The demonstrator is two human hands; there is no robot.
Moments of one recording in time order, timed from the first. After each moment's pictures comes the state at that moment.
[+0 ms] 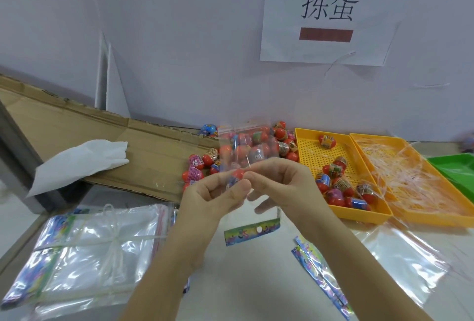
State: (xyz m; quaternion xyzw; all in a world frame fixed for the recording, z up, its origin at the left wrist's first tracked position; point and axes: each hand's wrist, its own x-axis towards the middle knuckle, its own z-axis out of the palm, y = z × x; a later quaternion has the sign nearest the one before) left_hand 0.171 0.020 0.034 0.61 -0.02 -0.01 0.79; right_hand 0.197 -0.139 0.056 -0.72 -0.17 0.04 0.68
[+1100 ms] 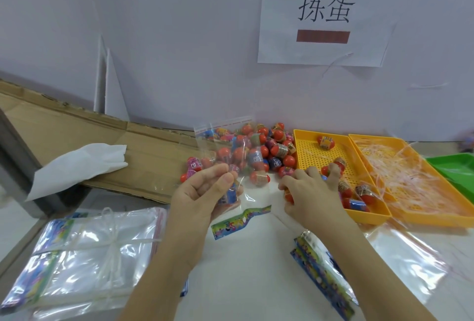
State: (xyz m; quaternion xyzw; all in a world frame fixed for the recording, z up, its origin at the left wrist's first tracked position) left_hand 0.176 0.020 0.034 0.52 0.04 0.04 0.85; right_hand 0.230 -0.178 0.015 -0.99 -0.06 -0.05 -0.08
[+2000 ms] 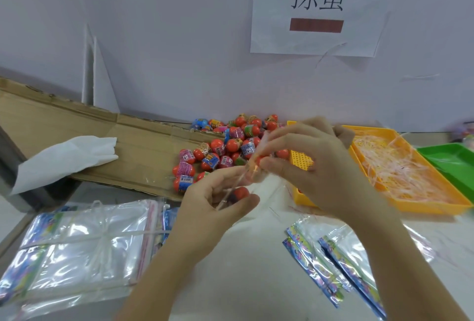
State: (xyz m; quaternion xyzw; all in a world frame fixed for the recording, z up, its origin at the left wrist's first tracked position) left_hand 0.165 0.011 0.026 0.70 -0.14 0.05 0.70; right_hand 0.181 -0.172 0.102 -0.90 -0.27 -0.25 0.24
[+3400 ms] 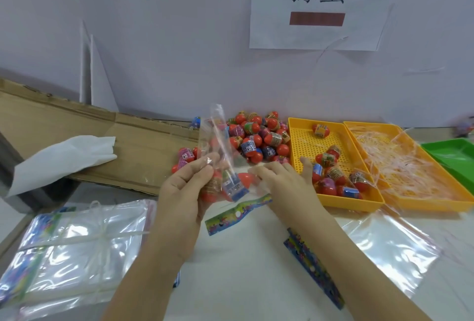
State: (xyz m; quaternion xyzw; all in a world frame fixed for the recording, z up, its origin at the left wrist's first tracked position) left_hand 0.181 0.017 0.025 0.51 0.04 0.06 0.85; right_hand 0.225 -0.166 -0.002 -0.98 -0.16 -0.12 0.02
